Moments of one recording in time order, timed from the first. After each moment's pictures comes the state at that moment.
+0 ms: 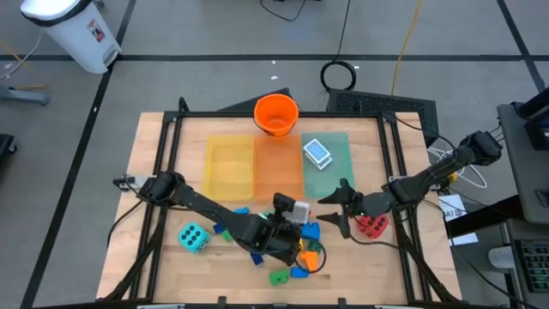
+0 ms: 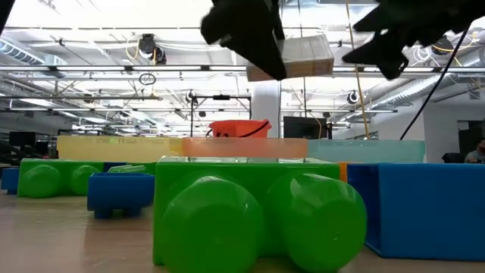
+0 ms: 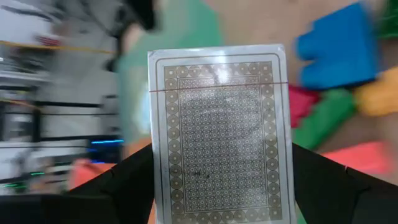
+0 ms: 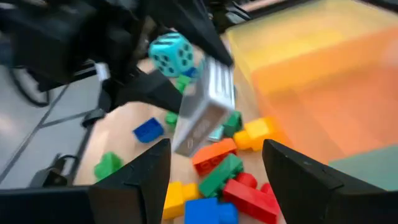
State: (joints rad) left arm -0.41 2.14 1.88 -0.87 -0.86 0.17; right arm 0.46 1.06 0.51 0.16 0.42 0.51
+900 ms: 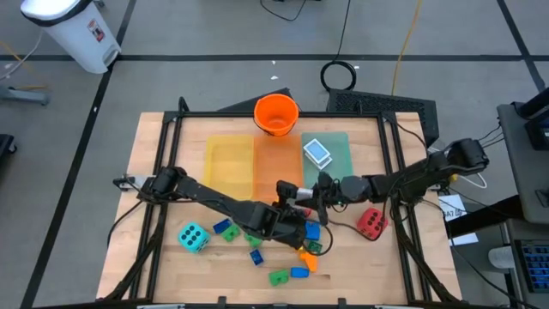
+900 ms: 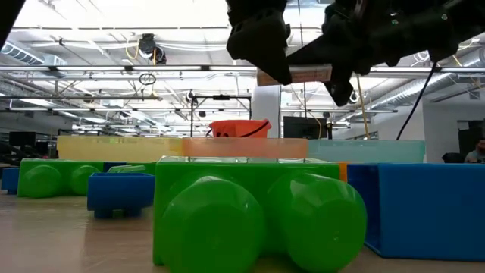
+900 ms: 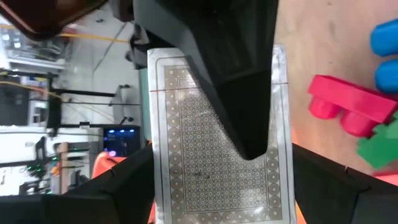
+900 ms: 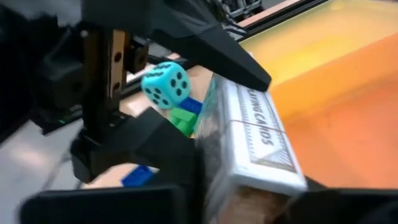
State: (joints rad) left arm -0.33 2.14 1.88 -0.82 -0.86 0.20; right arm 0.21 1.35 0.51 0.62 0.14 0.49
